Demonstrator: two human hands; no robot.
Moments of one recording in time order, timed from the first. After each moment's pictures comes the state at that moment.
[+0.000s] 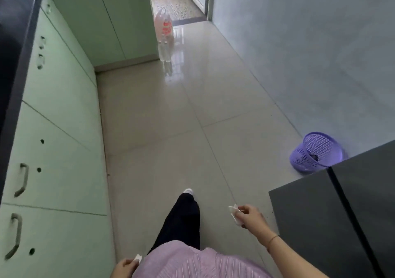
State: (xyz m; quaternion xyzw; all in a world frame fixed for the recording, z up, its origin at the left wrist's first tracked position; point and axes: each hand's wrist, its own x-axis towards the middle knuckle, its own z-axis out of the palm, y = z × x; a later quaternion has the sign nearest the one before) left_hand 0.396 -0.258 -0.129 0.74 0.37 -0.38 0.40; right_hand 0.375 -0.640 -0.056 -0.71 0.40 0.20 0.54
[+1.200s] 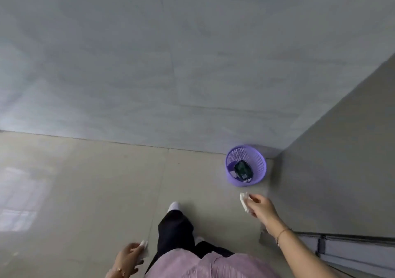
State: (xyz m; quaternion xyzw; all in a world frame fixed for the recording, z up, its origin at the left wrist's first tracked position) left_hand 0.988 -0.961 -0.053 0.82 -0.12 -0.53 0.19; right_hand 0.634 -1.113 -0.058 -0.38 0.71 -0.21 0.55
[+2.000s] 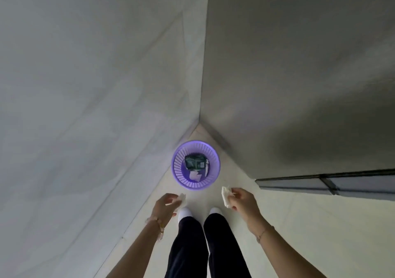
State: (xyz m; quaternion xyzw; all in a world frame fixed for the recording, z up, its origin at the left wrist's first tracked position) left_hand 0.794 -1.436 -0.129 0.54 -0.53 -0.64 -0.14; right_hand 0.657 -1.243 -0.132 0.11 0.78 -0.44 0.43
